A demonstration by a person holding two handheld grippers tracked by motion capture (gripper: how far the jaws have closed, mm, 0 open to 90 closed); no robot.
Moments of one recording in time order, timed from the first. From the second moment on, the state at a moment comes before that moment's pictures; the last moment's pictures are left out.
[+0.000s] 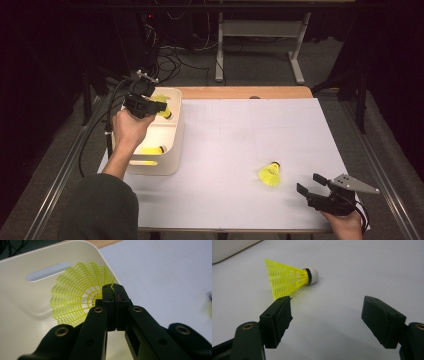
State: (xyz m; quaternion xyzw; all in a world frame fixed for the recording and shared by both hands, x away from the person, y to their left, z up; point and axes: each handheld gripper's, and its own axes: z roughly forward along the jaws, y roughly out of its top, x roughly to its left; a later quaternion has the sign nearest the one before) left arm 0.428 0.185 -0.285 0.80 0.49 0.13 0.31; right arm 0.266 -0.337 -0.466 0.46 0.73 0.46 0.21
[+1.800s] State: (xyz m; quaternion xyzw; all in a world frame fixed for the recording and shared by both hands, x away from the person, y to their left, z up) left arm 0.452 0.174 -0.320 0.81 0.51 0.11 0.28; right arm 0.266 -0.337 -0.466 0.46 0.73 0.46 0.21
